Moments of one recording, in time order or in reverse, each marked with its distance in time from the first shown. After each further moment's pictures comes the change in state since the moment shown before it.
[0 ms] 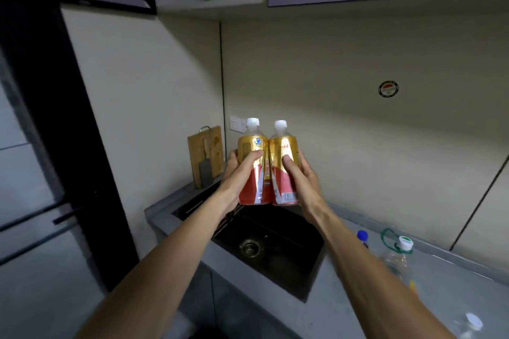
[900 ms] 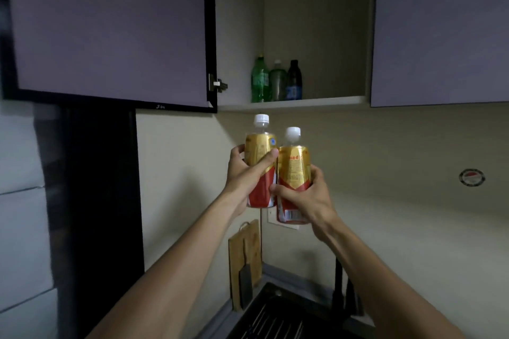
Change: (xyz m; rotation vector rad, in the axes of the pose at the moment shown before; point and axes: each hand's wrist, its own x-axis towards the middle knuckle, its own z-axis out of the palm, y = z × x) left_hand 0.166 0.206 -0.223 0.014 0.010 0.393; right_hand 0.183 -0.087 0.277 -0.206 0.151 -0.275
